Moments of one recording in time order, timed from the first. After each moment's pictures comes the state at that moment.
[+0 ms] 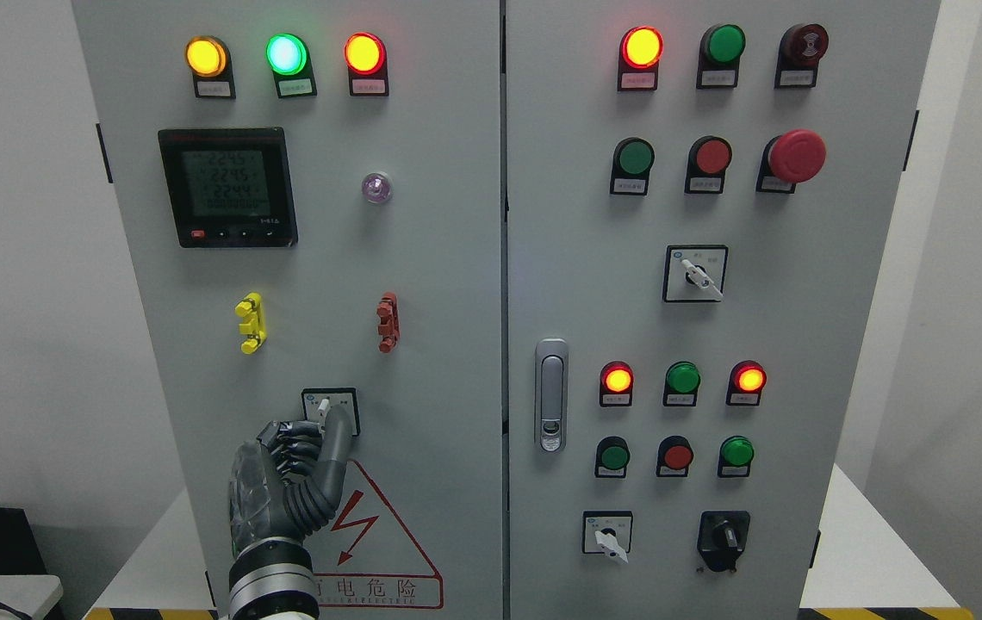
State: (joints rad) left arm -0.48 -0.12 -0.13 -1.91 -0.25 0.70 0.42; right arm 0.08 0.12 0.06 -0.14 0.00 0.09 -0.04
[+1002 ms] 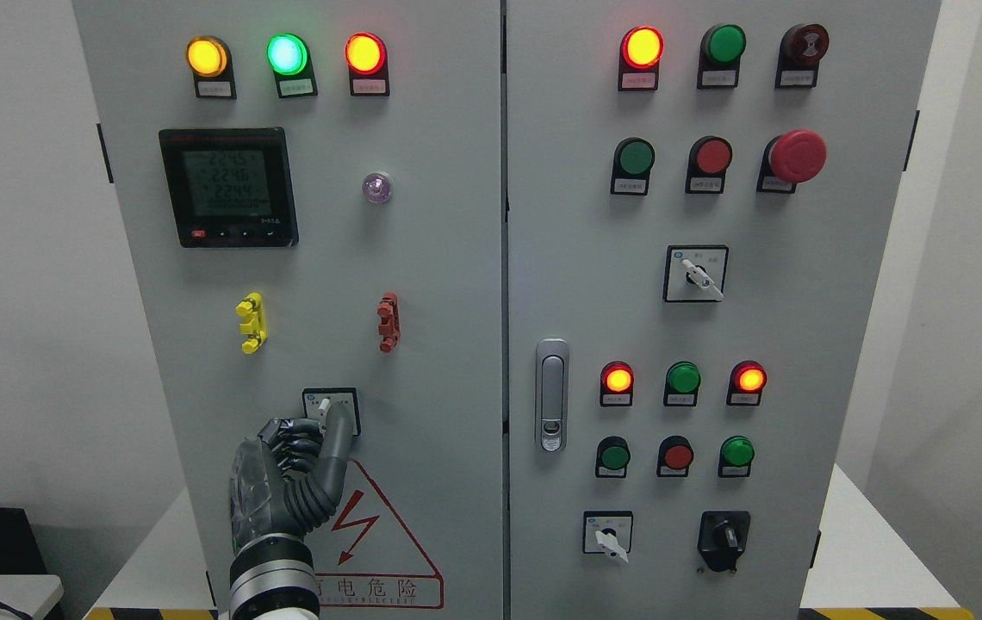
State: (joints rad) left arm -0.49 -0.12 -0.13 -1.90 -0.25 0.71 0.42; right arm 0.08 0.12 0.06 -0.14 0.00 0.09 -0.04
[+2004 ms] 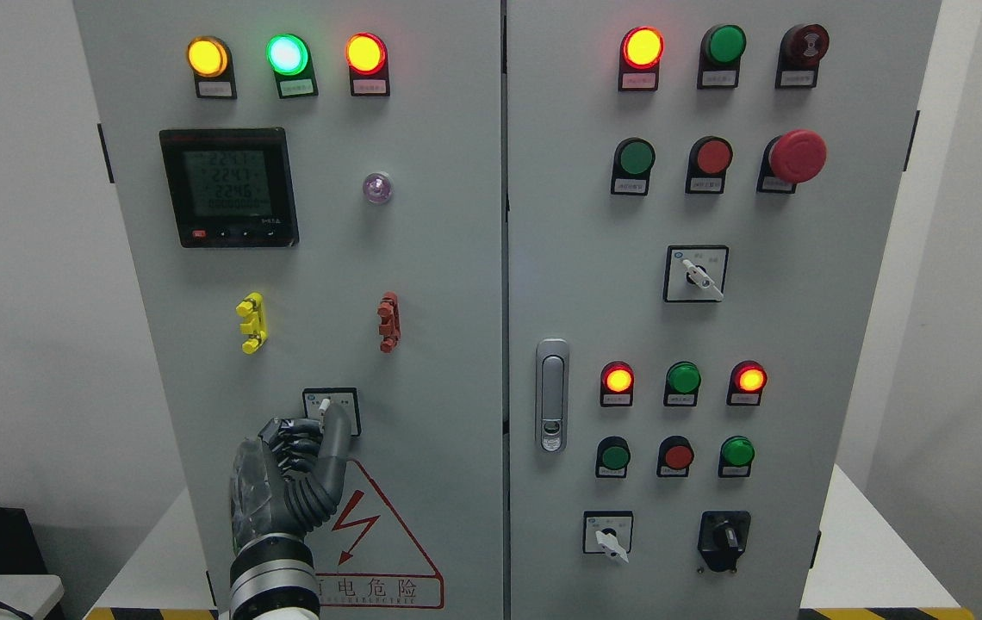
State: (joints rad) left arm -0.49 -0.12 -0.13 -1.90 -0.25 0.71 0.41; right arm 0.08 0.12 0.06 -0.14 0.00 0.09 -0.04
